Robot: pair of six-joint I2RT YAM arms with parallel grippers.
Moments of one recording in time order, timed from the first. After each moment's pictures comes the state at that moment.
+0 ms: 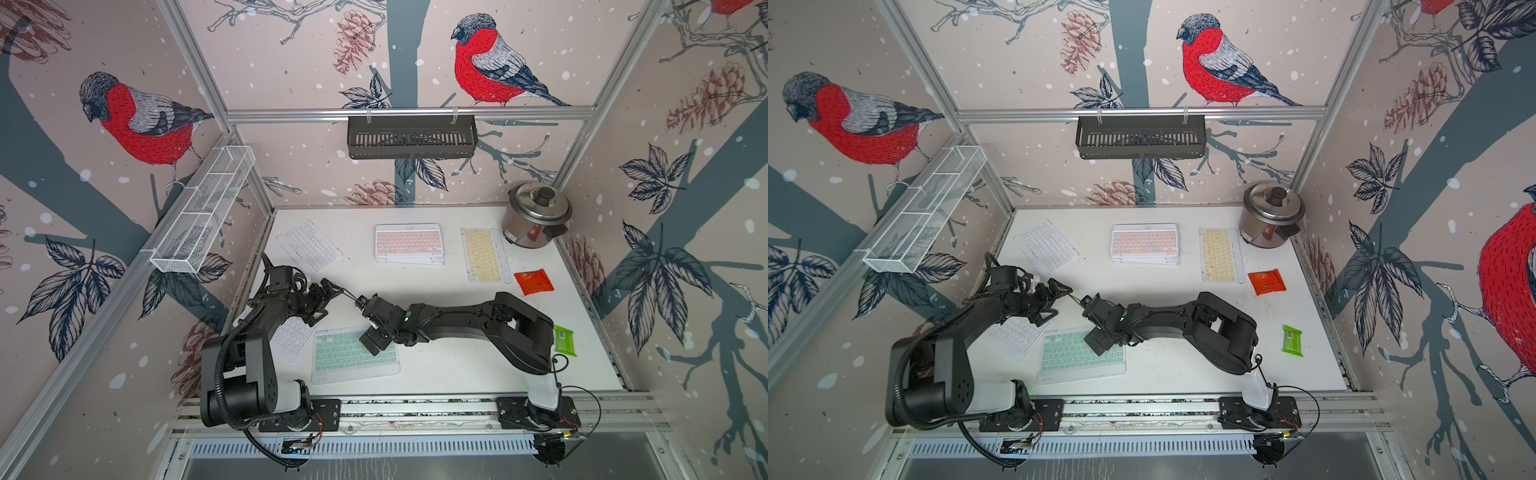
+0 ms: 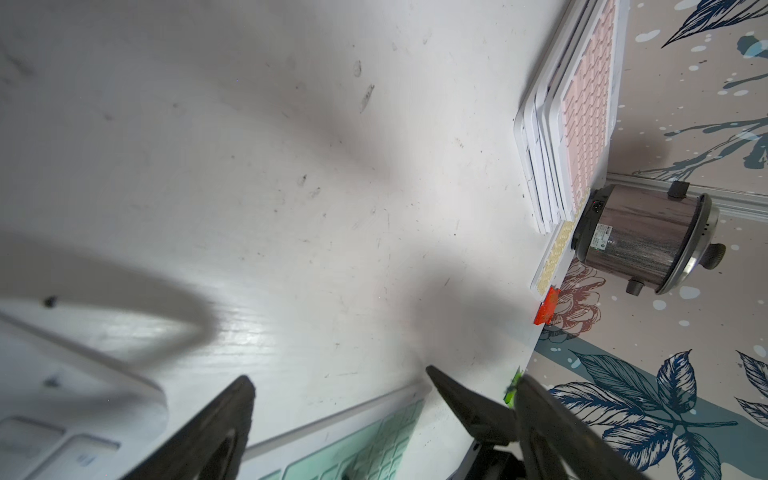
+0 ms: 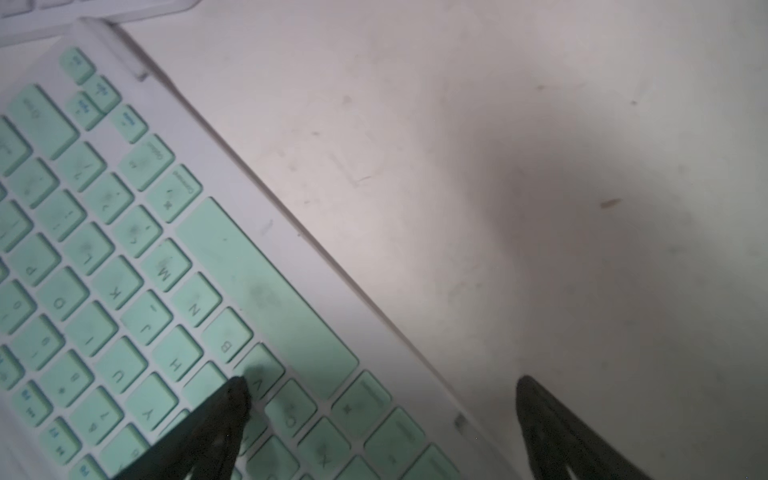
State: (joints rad) left arm 0.18 1.38 0.65 -0.41 0.71 -0.60; right arm 1.14 2.02 1.23 -0.25 0.10 0.22
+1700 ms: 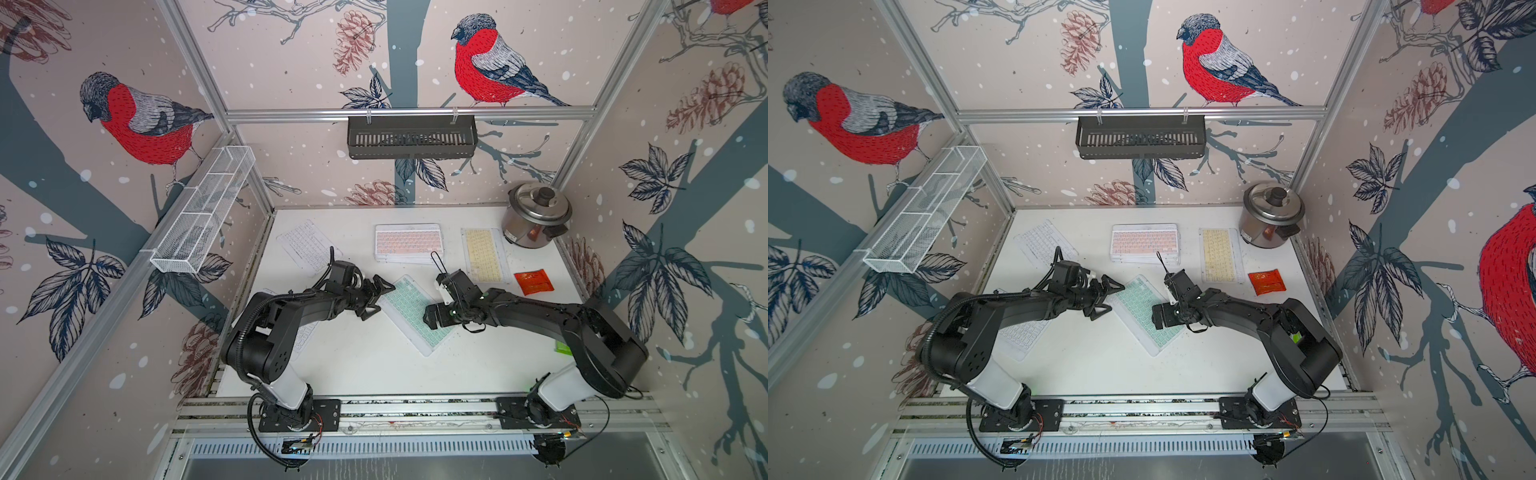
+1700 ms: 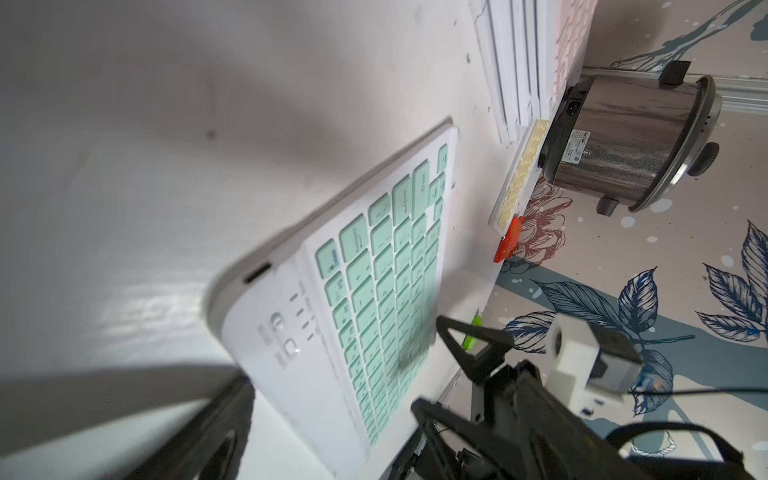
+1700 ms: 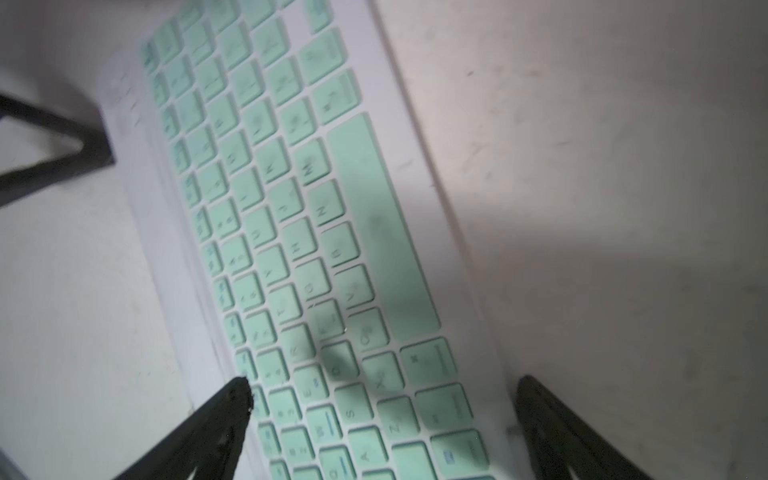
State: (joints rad) left arm -0.34 1.66 0.71 0.12 0.68 -1.09; right arm 0.75 1.54 0.76 -0.28 -0.19 0.46
